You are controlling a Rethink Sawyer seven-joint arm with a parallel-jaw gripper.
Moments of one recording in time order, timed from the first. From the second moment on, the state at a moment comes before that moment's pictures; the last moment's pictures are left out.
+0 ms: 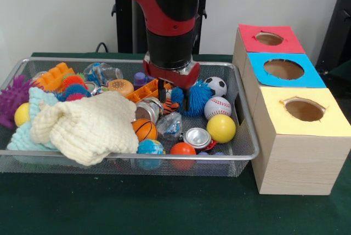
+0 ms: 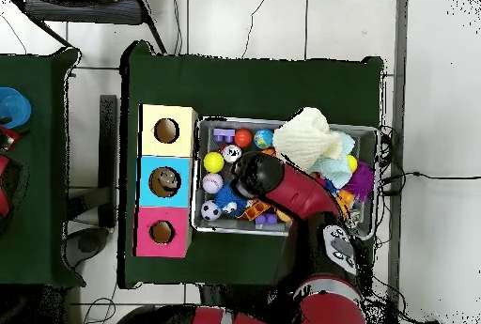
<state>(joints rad) -0.20 -0.45 -0.14 1.67 0.31 0.47 1.75</state>
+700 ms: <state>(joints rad) -0.21 -0.42 -0.13 1.62 0.24 0.44 1.75</state>
